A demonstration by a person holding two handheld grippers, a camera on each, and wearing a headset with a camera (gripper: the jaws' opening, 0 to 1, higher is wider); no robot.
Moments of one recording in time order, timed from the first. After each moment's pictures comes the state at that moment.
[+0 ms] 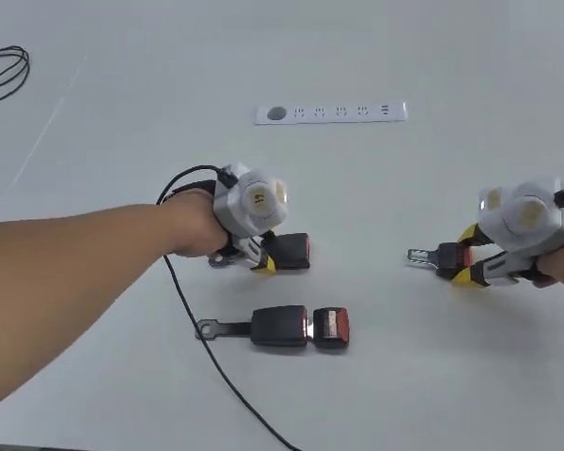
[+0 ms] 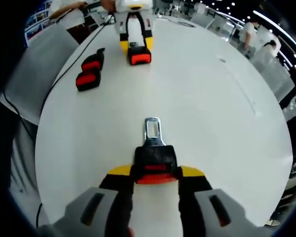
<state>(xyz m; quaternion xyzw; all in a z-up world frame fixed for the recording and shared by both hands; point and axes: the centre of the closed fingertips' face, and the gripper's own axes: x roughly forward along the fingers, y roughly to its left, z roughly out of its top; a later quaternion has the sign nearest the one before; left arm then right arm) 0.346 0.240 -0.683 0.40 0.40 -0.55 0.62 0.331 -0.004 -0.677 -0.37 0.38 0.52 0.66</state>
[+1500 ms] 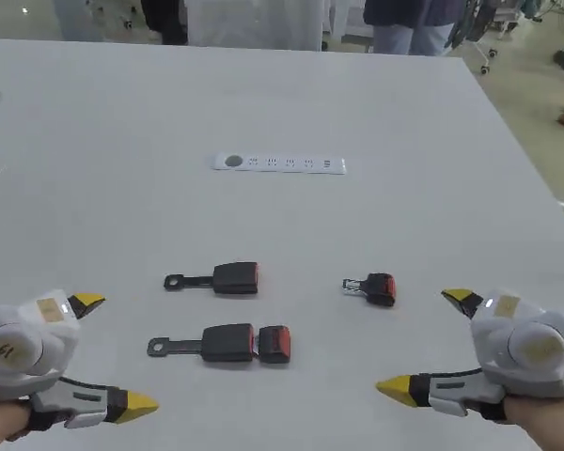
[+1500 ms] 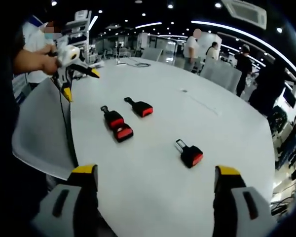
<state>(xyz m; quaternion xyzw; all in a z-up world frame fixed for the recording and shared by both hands) 0.178 0.326 -0.577 0.20 0.33 -0.37 0.84 0.206 -0.002 -0.575 -0.20 0.29 0.39 0.85</state>
